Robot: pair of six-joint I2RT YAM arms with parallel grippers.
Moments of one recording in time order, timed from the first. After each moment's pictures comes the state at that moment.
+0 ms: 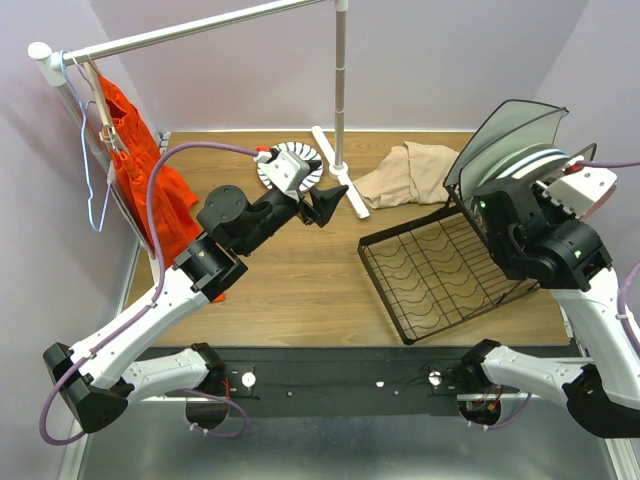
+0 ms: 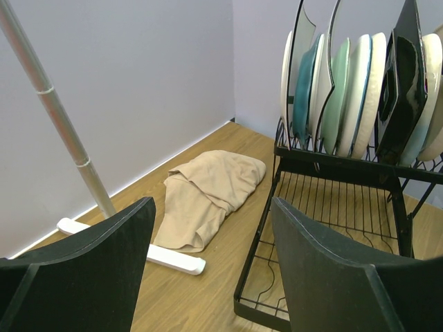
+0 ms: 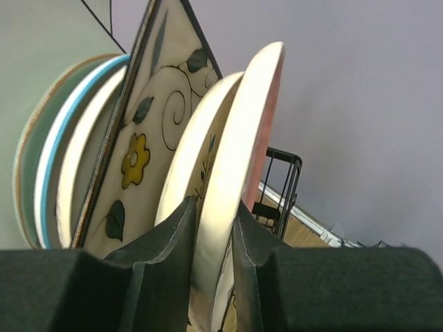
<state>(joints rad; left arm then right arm) -0.79 1.04 1.10 0.13 0.06 0.02 0.62 1.03 1.52 -1.37 1.40 0.88</state>
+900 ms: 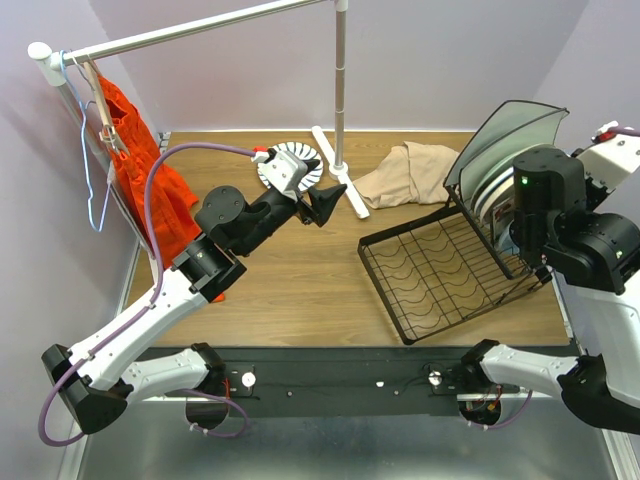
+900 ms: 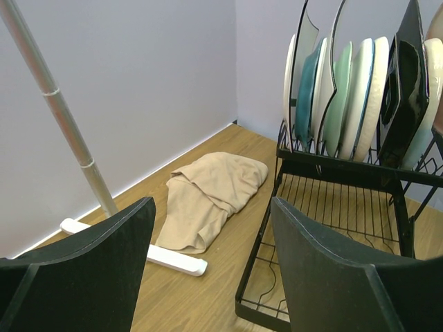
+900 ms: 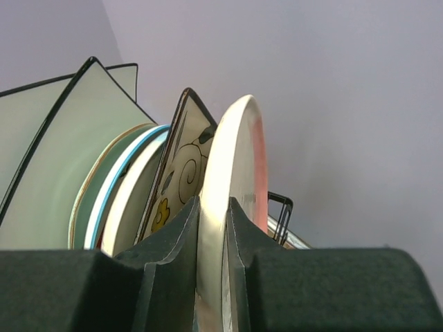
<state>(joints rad) -0.79 1.03 1.10 0.13 0.05 0.02 0.62 1.10 1.79 -1.22 1.43 0.54</state>
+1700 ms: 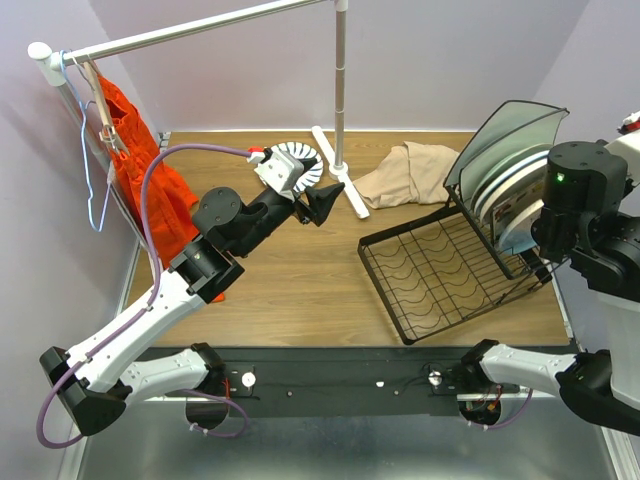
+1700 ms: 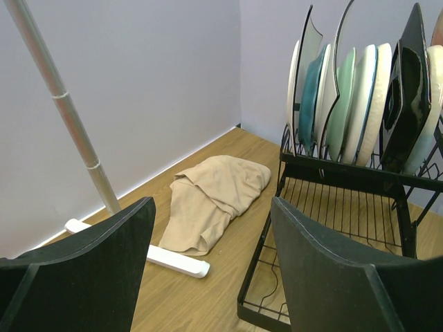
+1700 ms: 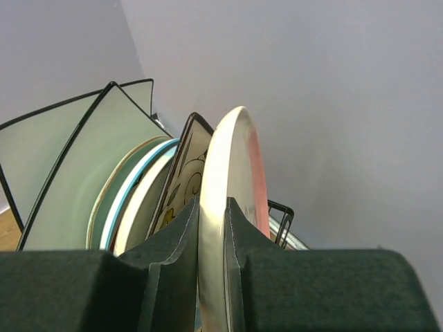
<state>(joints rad) -0.79 1.02 1.10 0.13 0.04 0.02 0.62 1.13 1.96 -1.22 1.37 0.42</state>
